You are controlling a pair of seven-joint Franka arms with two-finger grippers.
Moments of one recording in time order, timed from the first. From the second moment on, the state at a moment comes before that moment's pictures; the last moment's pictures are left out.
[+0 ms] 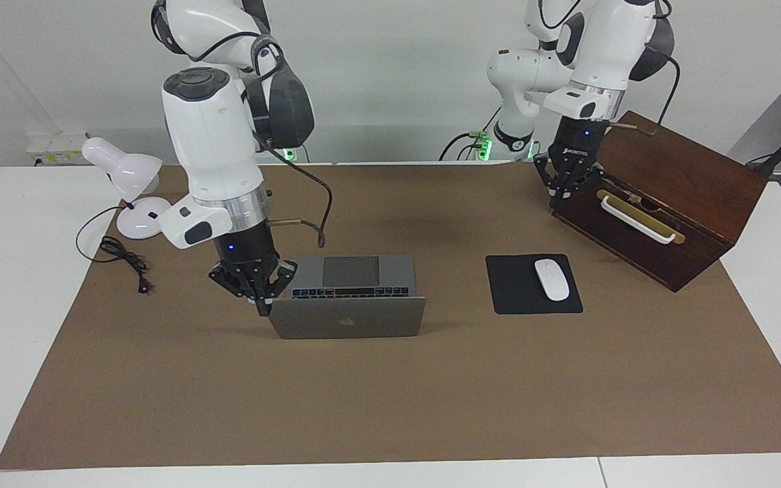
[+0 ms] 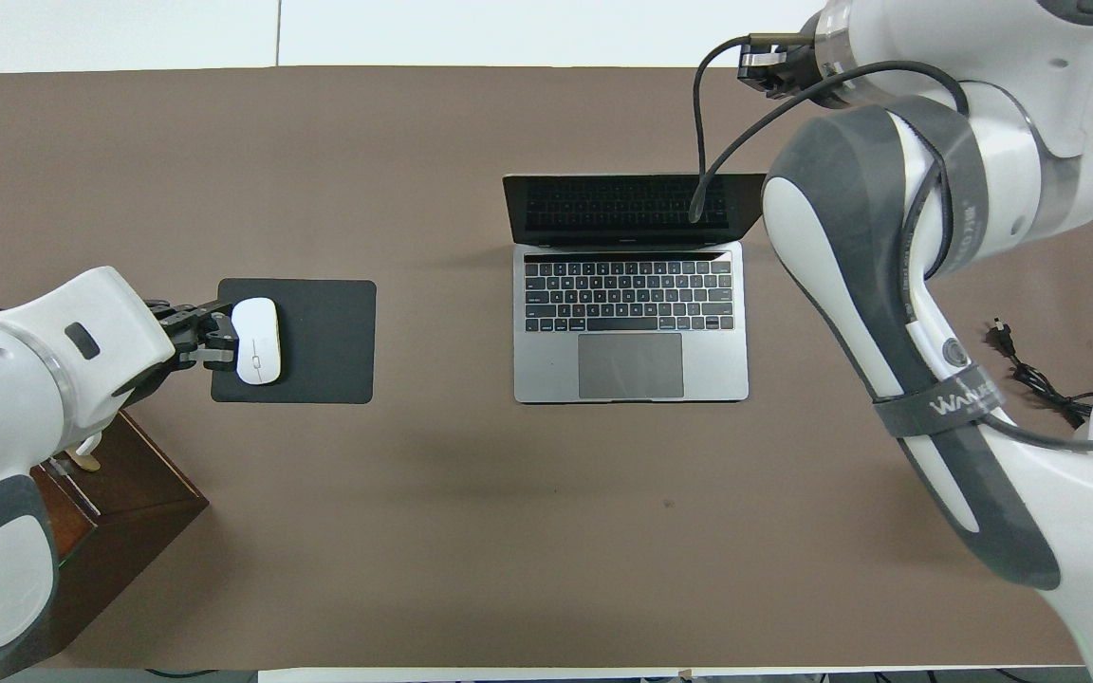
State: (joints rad) left arm -0.23 -0.34 -0.04 -2.22 -0.08 2.30 0.10; right arm 0.24 0.48 0.03 -1.15 -0.07 1.97 0.39
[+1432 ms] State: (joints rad) left arm -0.50 -0.19 -0.04 -2.40 -0.10 2.80 0.00; right arm 0.33 0.57 0.02 -1.13 -0.17 2.05 0.50
